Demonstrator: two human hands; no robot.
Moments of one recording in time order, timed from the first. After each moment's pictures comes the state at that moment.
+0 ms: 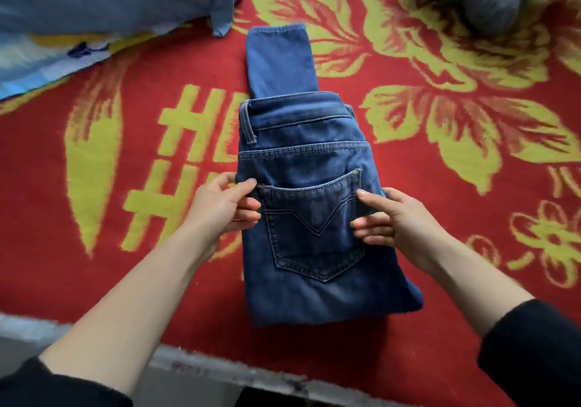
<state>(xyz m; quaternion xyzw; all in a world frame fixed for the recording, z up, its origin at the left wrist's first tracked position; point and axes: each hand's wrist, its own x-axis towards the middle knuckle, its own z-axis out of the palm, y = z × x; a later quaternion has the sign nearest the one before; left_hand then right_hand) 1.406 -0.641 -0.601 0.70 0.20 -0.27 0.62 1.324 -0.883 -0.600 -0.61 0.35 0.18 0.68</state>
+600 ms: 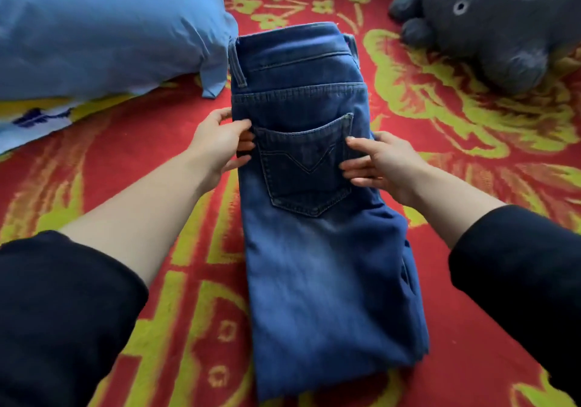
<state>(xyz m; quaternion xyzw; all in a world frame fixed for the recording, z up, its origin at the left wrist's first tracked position) 1.676 -0.686 -0.626 0.73 0.10 -0.21 0.65 1.588 -0.900 -0.624 -0.69 0.33 0.09 0.64</state>
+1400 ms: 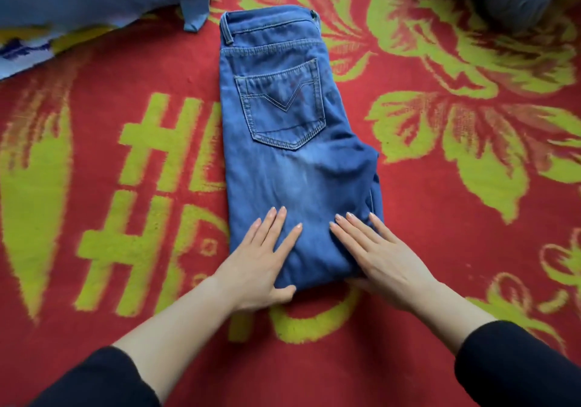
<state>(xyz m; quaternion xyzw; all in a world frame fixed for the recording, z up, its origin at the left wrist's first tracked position) 1.432 -0.664 -0.724 0.88 -0.43 -0.22 0.00 1.359 -0.905 -0.704 -0.97 -0.16 0.21 0.02</state>
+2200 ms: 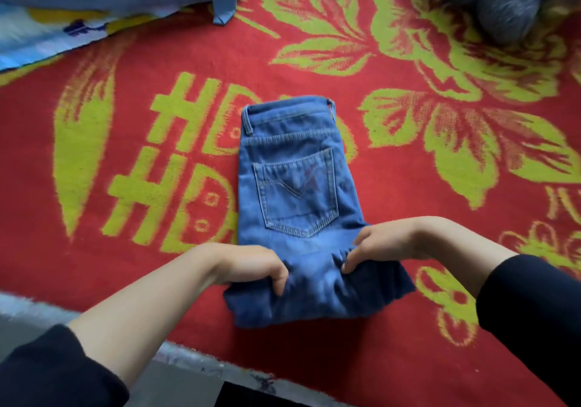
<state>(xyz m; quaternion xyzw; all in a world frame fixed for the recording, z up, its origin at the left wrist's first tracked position) 1.359 -0.689 -0.607 0.73 -0.02 -0.64 0.25 1.348 -0.910 -0.603 -0.76 0.11 0.58 0.27</state>
